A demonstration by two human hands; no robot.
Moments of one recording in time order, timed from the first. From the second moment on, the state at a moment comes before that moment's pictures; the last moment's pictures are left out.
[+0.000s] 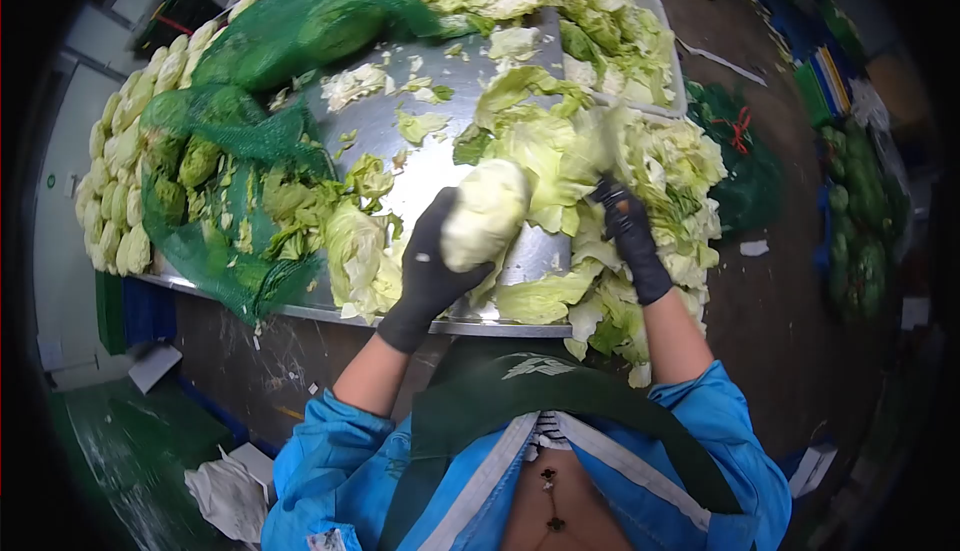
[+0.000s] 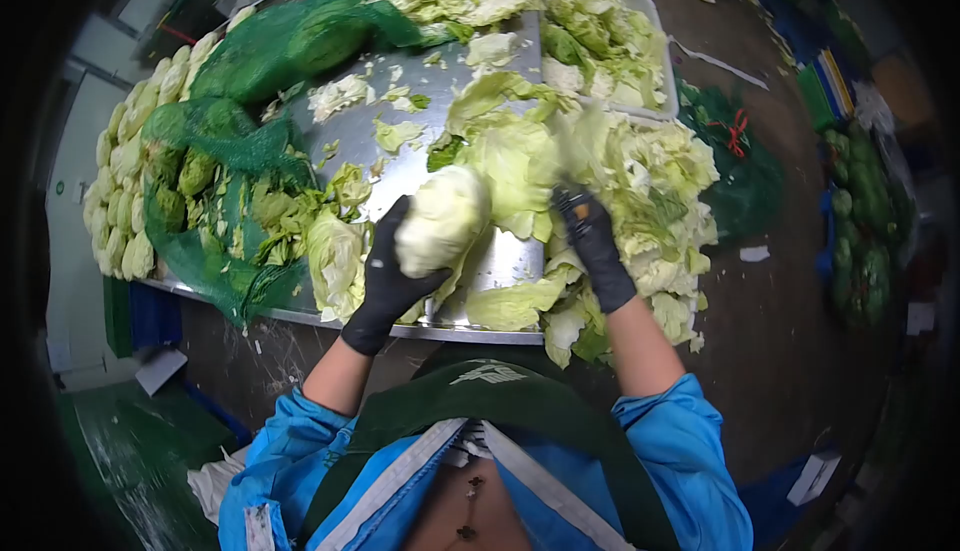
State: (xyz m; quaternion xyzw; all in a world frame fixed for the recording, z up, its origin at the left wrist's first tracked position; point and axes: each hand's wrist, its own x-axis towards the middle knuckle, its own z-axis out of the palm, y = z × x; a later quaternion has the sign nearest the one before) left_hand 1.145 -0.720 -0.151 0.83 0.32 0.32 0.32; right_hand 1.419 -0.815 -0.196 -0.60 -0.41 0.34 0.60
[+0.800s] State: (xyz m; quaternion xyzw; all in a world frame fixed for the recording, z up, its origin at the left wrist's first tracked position) left_hand 1.188 -0.708 -0.204 0.76 0.46 -0.07 0.46; right_hand 1.318 -0.946 -0.207 -0.73 -0.43 0.31 0.43
